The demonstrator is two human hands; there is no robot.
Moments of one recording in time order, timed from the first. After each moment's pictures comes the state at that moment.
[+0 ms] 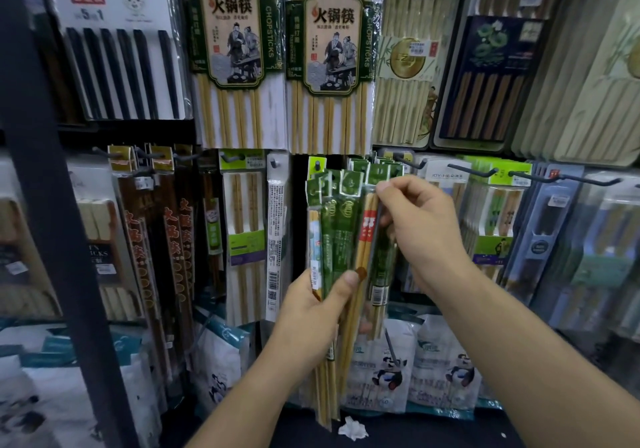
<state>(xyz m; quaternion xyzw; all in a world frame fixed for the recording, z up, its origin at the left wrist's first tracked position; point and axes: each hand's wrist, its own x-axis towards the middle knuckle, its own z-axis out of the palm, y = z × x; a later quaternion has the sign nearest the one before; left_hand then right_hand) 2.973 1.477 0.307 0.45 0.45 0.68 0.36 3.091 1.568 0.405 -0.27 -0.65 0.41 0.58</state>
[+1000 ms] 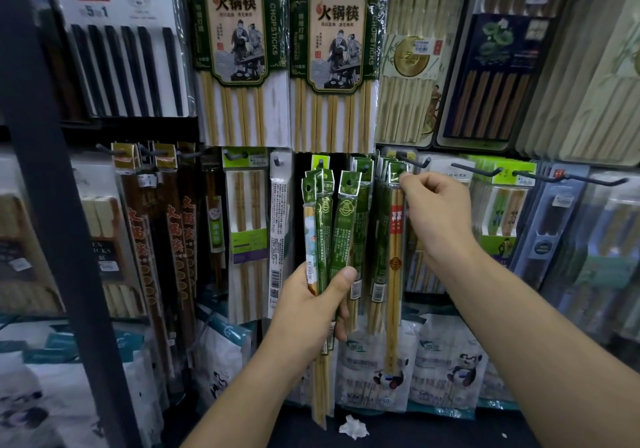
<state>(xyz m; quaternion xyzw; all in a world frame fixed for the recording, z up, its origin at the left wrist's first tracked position) 2.966 1.475 0.309 0.46 0.47 0.67 0.33 3.092 1.604 0.408 -0.35 -0.61 0.34 0.62</state>
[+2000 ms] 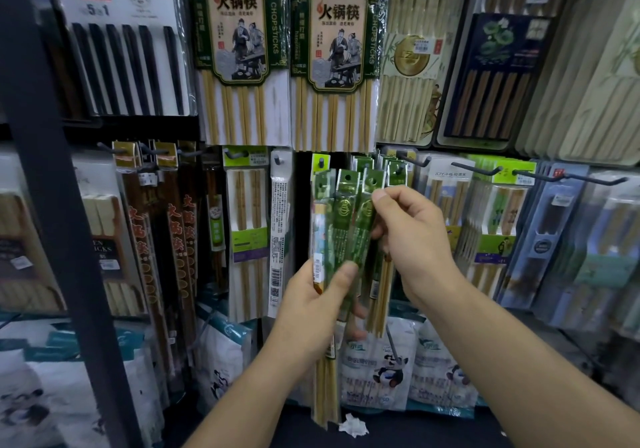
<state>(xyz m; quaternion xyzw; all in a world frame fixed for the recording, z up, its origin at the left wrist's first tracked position) 2.972 1.474 0.311 0.45 0.43 0.69 0.37 3.082 1.556 0.391 -0.27 -0.65 0.43 0.57</state>
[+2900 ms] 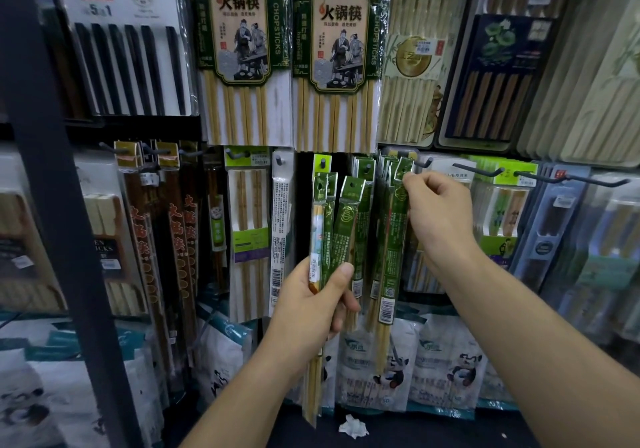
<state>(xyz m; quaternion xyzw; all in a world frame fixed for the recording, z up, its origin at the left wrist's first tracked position) 2.963 1.472 0.310 0.48 0.44 0.67 0.35 3.094 1.592 0.409 -0.35 -0.62 0.33 0.61</state>
